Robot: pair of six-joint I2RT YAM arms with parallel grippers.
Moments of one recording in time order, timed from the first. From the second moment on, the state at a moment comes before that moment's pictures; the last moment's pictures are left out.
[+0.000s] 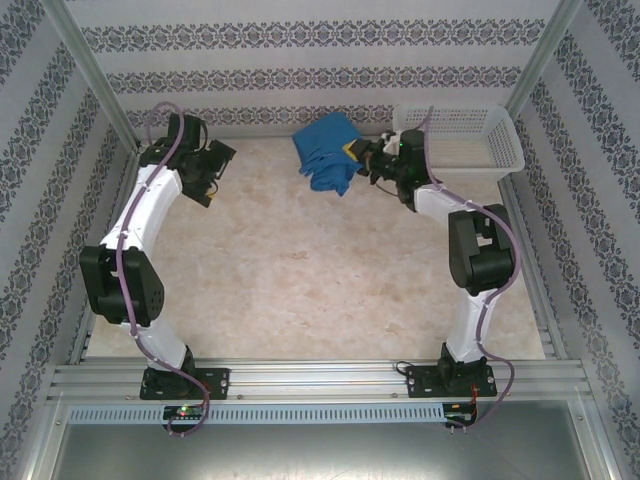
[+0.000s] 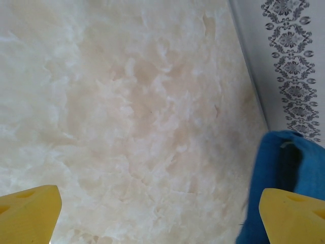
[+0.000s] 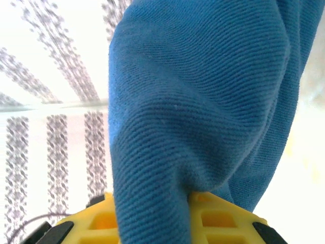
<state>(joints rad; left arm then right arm) -0.03 1.72 1.63 -0.85 0.16 -1.13 0.16 1.97 1.34 0.42 -0.72 1.41</state>
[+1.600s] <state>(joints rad) 0.15 1.99 1.97 -1.01 0.42 -0.90 -0.10 1.98 1.33 0.33 0.30 1.25</state>
